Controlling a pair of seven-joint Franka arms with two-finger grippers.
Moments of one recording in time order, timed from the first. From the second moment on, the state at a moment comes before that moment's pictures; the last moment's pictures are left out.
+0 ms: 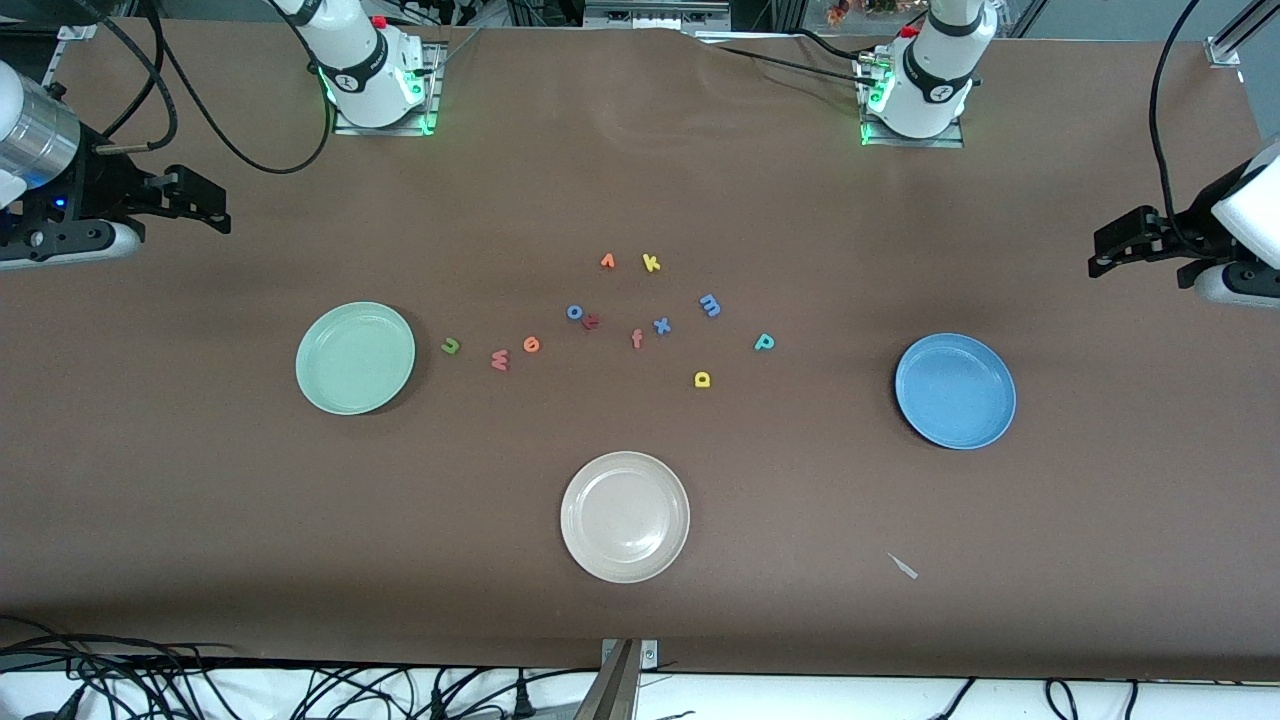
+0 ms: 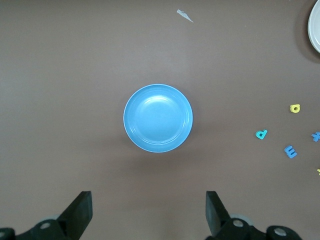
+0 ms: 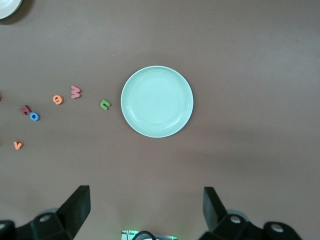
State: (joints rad) left arm 0.12 0.09 -0.12 -1.51 0.00 1.55 0.11; right arm 0.15 0.00 -0.08 -1.64 0.00 1.53 -0.05
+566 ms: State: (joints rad) left arm 0.12 0.09 -0.12 -1.51 0.00 1.55 0.11; right arm 0.15 -0.01 -0.08 -1.65 0.00 1.53 -0.05
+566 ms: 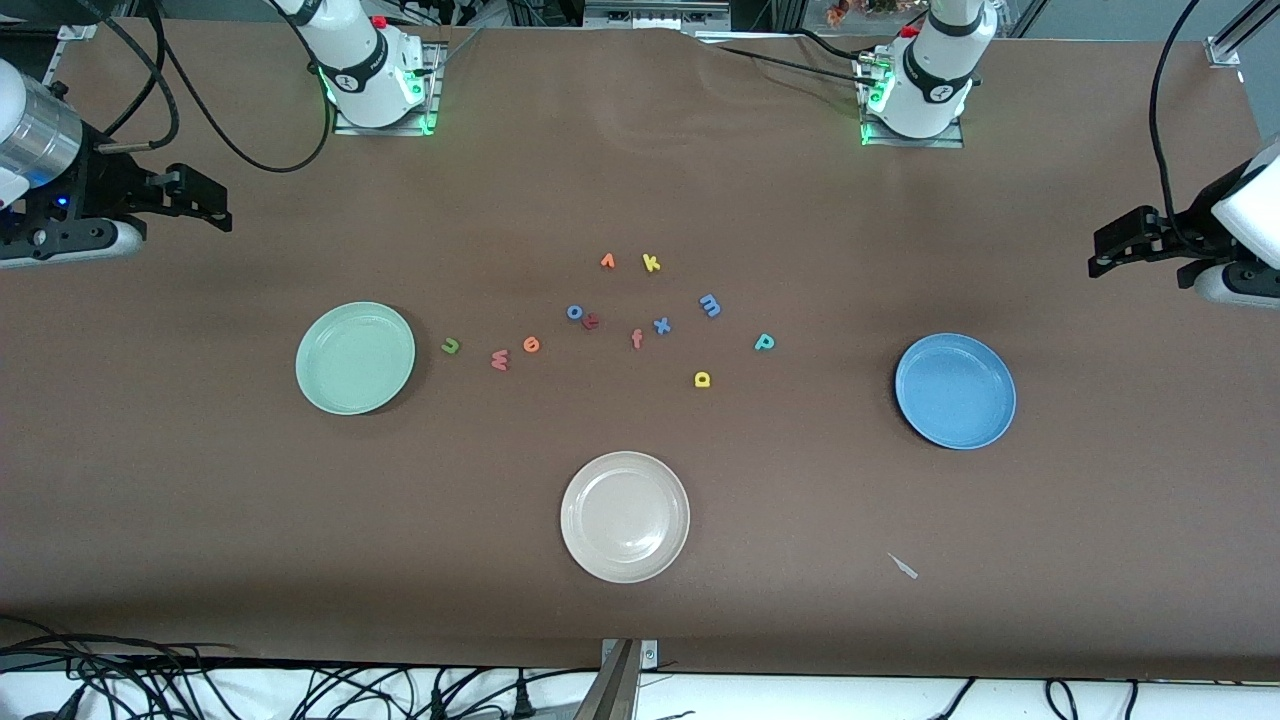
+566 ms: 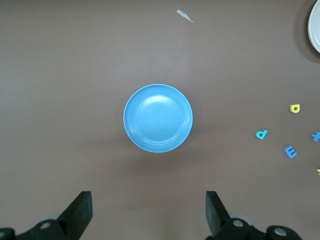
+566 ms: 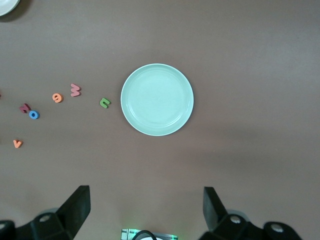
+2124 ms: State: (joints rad) left arm 0.12 0.09 -0.12 -1.51 0.00 1.55 0.11; right arm 0.15 -0.01 -0.08 -1.66 0.00 1.53 -0.05
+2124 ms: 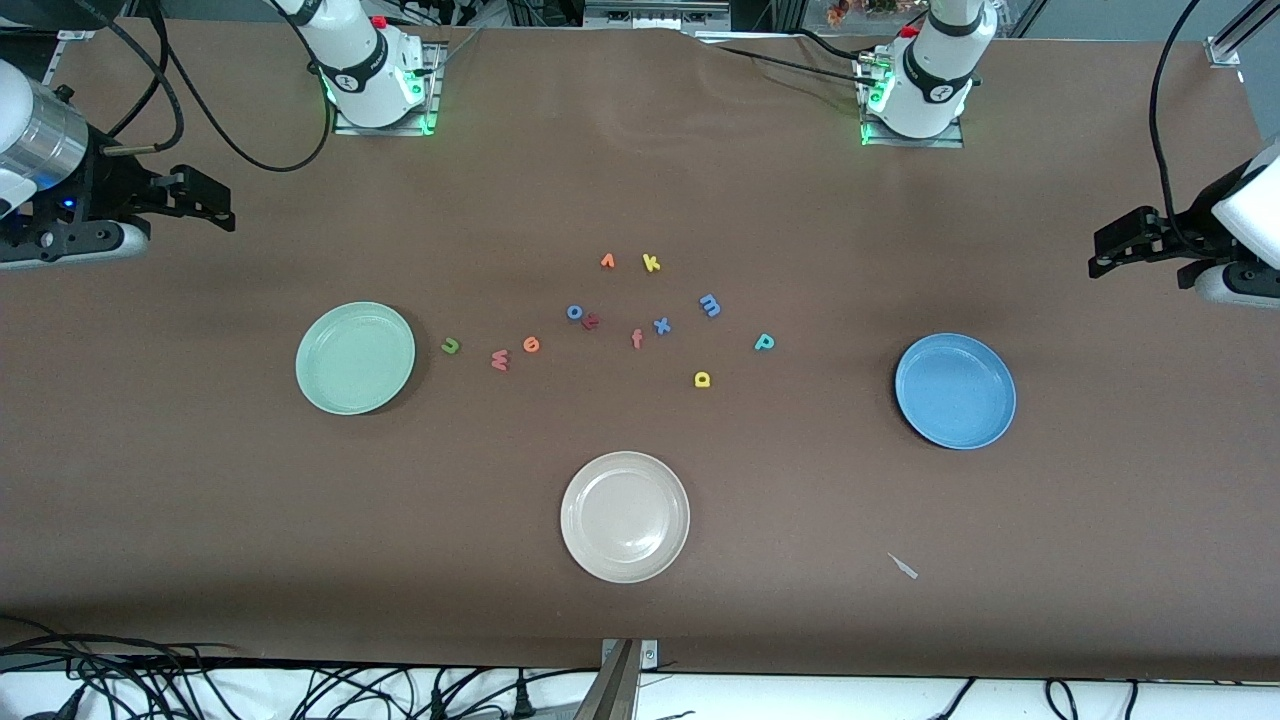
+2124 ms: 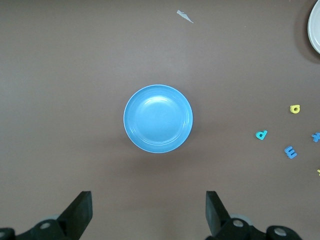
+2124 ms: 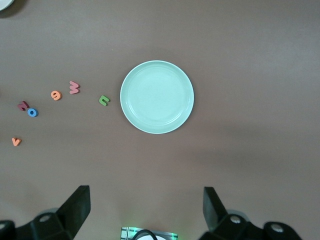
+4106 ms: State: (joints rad) left arm 0.12 0.09 -0.12 -1.52 0.00 1.55 0.11; right arm 0.15 -0.02 -0.08 -1.68 0.00 1.53 -0.05
